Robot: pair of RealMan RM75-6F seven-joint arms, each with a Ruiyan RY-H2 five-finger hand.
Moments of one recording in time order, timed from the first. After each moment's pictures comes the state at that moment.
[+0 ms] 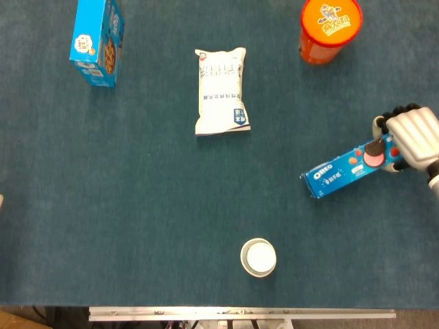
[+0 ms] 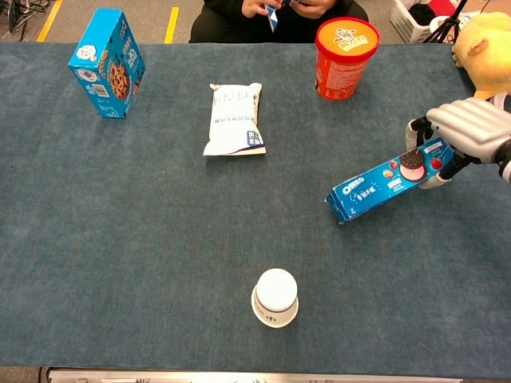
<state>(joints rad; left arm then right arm) -0.04 -1.15 -0.03 -1.61 1.46 1.49 0.06 0.50 -1.32 0.04 -1.51 -1.29 1.00 -0.32</state>
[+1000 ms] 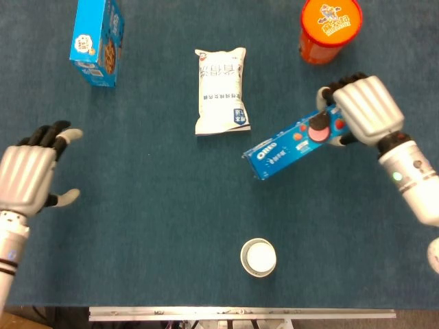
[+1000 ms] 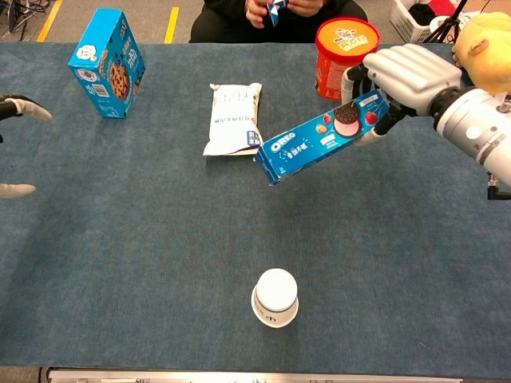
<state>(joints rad) -0.25 -1.10 -0.07 -2.00 1.31 1.21 0.41 0.64 -1.39 0.19 -1.68 -1.16 0.99 -0.49</state>
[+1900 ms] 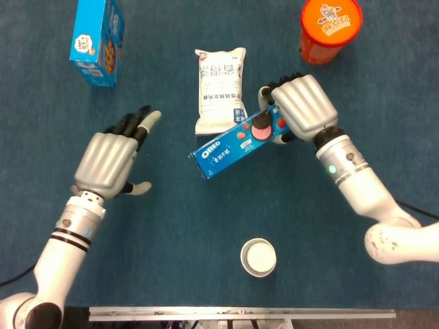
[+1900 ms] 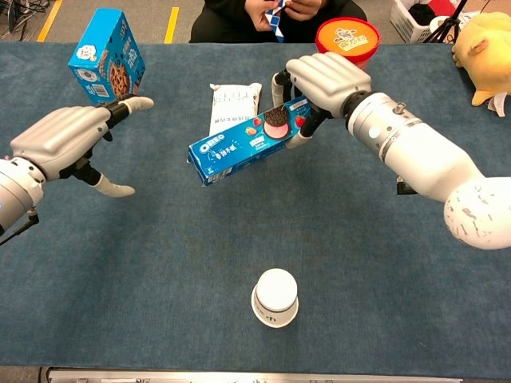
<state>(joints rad) -0.44 -1.40 -0.11 -1.92 1.17 1.15 0.56 0.82 -1.63 0.24 -1.57 -0.97 1.00 -0.61</state>
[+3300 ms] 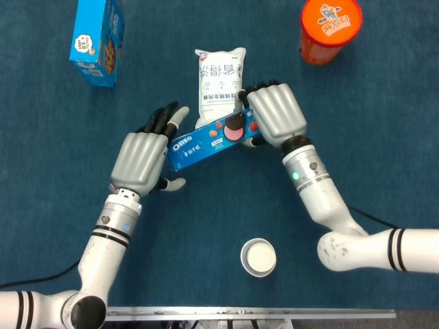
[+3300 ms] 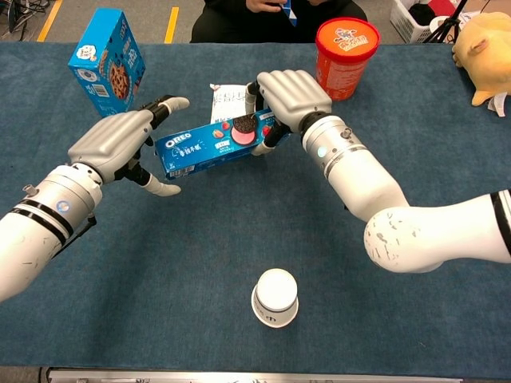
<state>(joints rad) -0.51 -1.63 -0.13 -1.86 1.03 1.26 0.59 0.88 -1.89 0.27 -1.40 -0.89 1.13 -0.63</state>
